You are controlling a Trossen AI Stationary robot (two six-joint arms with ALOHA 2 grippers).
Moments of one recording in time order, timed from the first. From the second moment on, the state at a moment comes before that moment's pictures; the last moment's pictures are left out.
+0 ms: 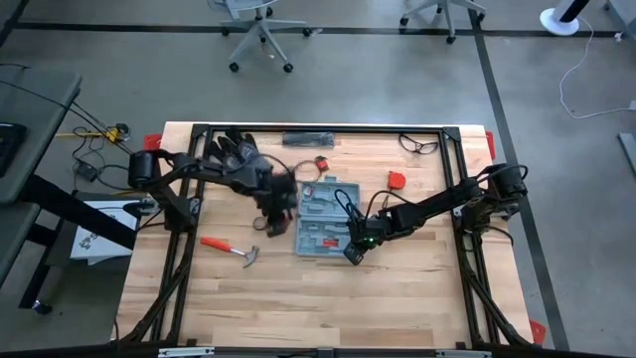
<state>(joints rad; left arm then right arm) 0.16 1.66 0.86 -0.51 0.32 -0.09 0.19 1.73 0.87 -0.20 0.01 0.88</state>
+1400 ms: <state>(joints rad) -0.23 1.54 0.83 -0.61 -0.02 -1.02 0.19 1.73 0.87 -0.20 0.10 0.90</state>
